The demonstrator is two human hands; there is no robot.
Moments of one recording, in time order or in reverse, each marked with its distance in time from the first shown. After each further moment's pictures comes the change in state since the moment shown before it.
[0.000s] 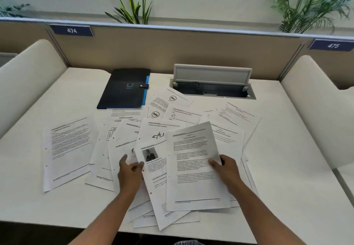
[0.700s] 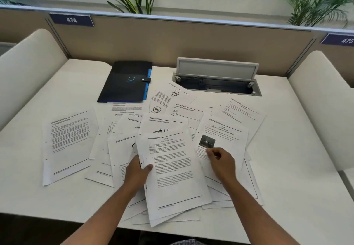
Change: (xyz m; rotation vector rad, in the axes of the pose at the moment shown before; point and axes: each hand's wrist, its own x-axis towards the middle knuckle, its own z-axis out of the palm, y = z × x) left_hand 0.007 -0.006 0.010 0.178 -0.244 0.040; right_hand 0.005 -0.015 0.023 -0.153 0.147 -0.125
